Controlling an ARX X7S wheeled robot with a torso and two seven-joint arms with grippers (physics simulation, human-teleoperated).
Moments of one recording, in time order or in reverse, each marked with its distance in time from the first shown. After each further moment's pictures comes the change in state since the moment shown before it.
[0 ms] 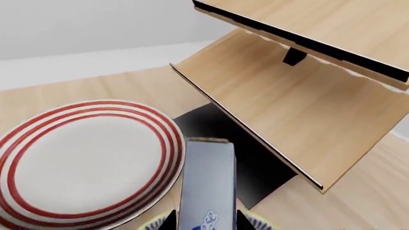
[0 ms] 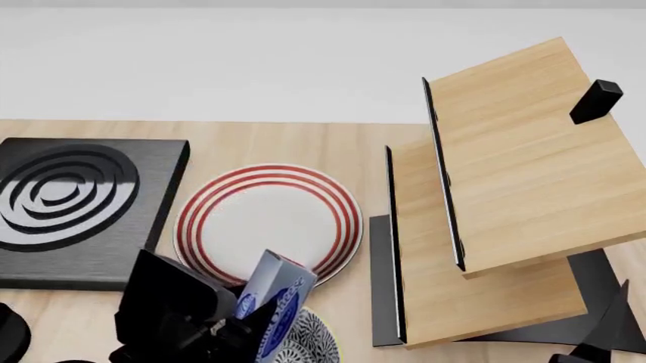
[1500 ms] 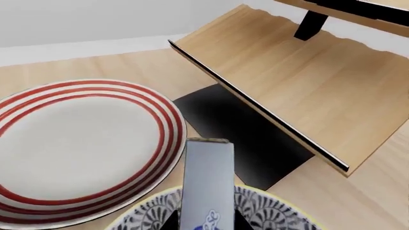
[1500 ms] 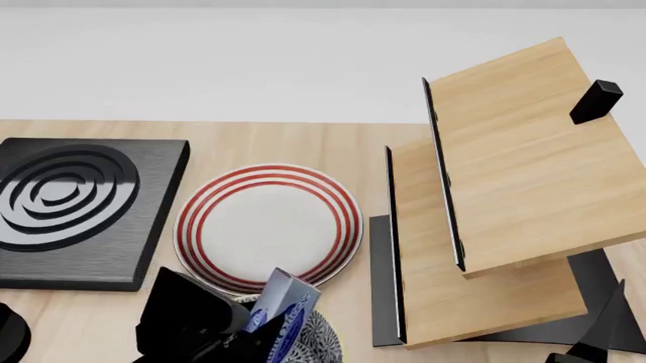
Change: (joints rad) left arm -0.013 0.070 0.047 -0.268 0.075 0.176 0.109; right arm 0.006 0.005 -0.009 0.008 0.002 -0.001 0.000
